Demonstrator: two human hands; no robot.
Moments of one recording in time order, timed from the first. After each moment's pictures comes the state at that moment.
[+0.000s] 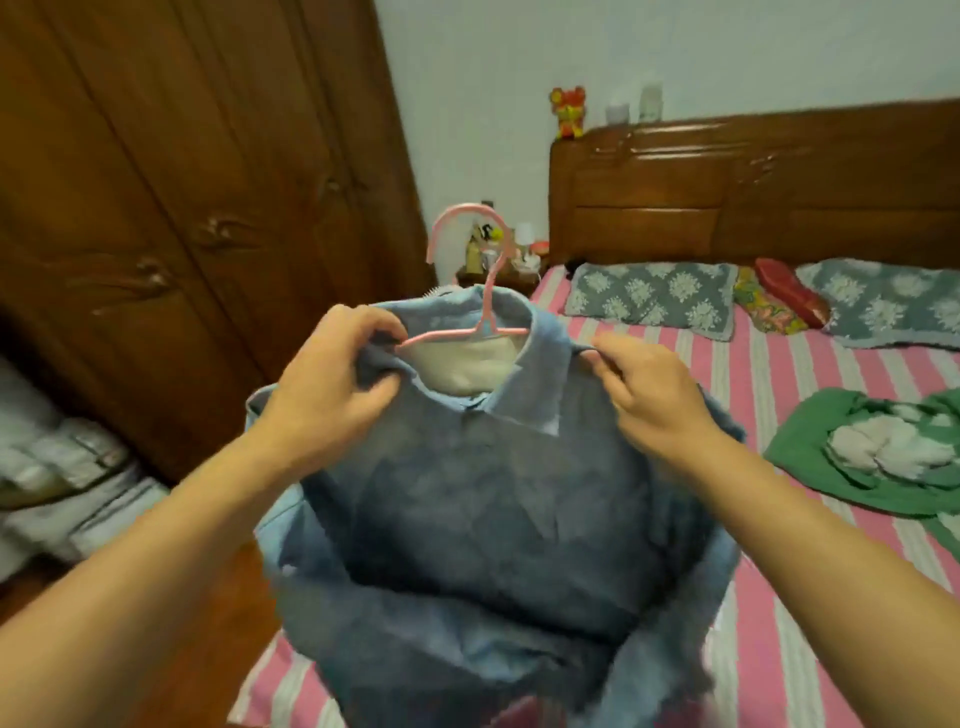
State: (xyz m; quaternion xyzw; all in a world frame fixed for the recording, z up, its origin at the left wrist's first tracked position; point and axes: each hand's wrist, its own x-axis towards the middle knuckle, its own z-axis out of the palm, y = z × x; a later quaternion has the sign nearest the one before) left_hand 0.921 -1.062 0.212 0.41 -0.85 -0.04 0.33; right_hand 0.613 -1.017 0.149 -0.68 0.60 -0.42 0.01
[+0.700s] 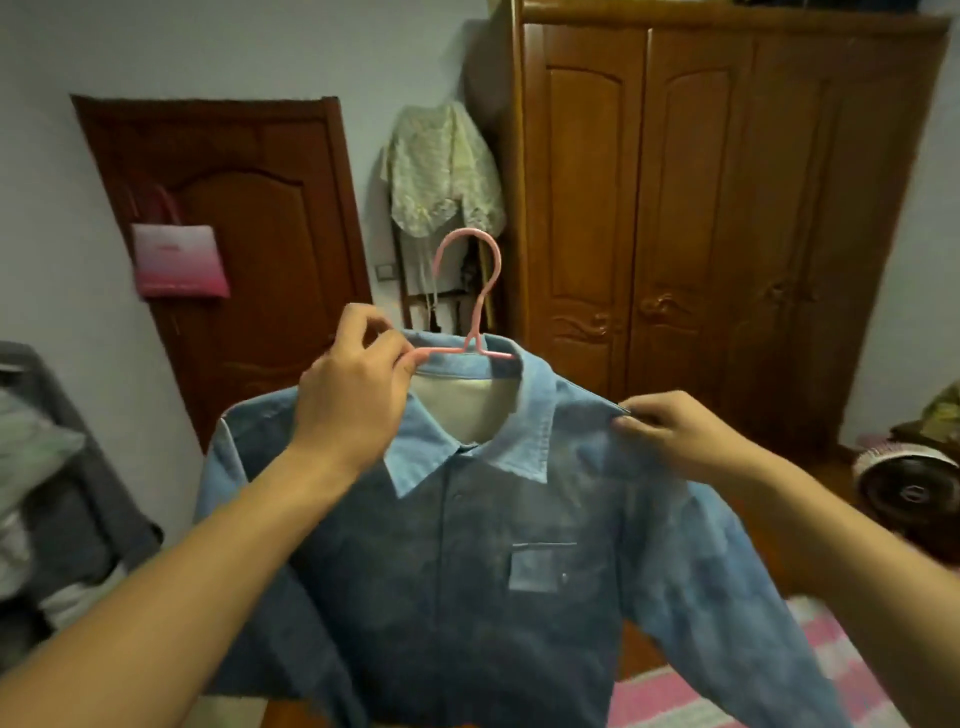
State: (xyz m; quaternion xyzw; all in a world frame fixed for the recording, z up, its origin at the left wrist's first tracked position) left_hand 1.379 -0.899 0.296 0.66 -0.54 0.38 0.35; right_hand 1.116 -1.109 0.247 -0.88 0.28 -0.26 0.28
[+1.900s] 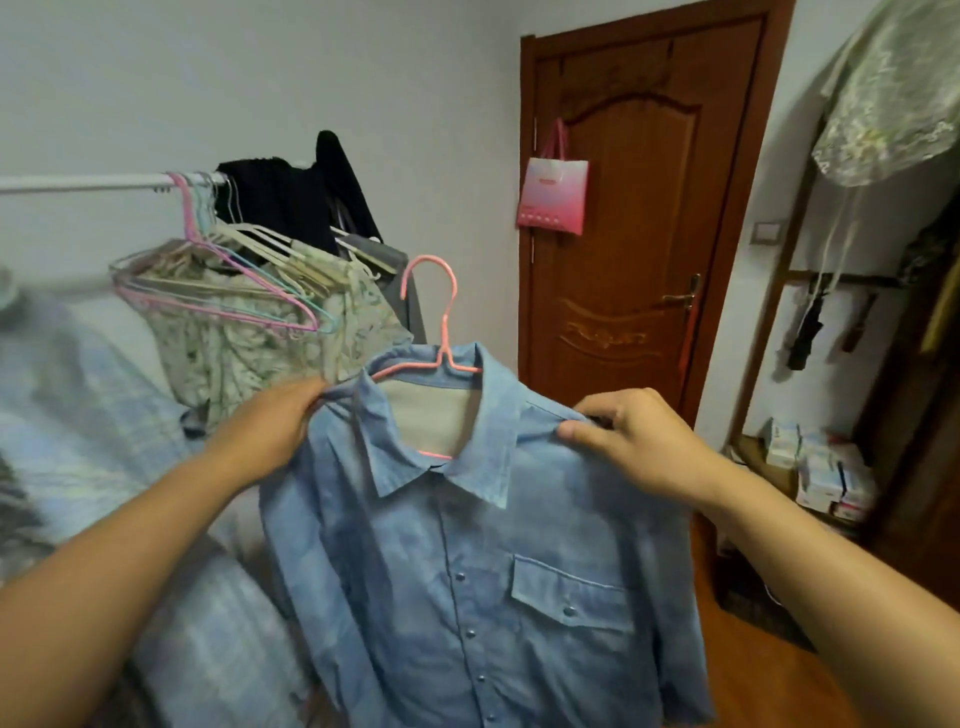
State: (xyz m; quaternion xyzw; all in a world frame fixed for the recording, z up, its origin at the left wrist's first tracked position) left_hand 1.596 -0.690 0.207 0.95 -0.18 0.22 0.10; right_hand 1.480 -1.097 0.232 -0.92 -0.20 -0.14 0.30
